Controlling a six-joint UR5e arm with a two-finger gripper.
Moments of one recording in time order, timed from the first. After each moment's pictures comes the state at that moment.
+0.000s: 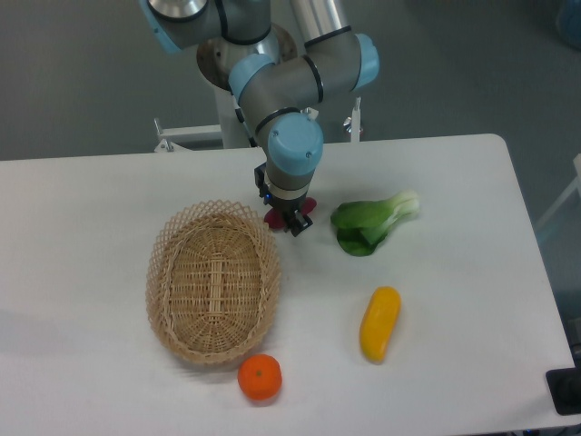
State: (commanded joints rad) arm 2.44 -1.78 -2.04 -1.03 1.56 1.41
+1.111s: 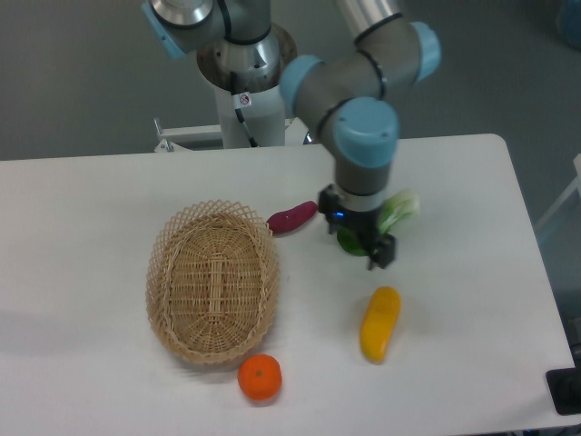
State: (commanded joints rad) arm 2.61 -1.94 -1.62 -1.01 1.57 1.43
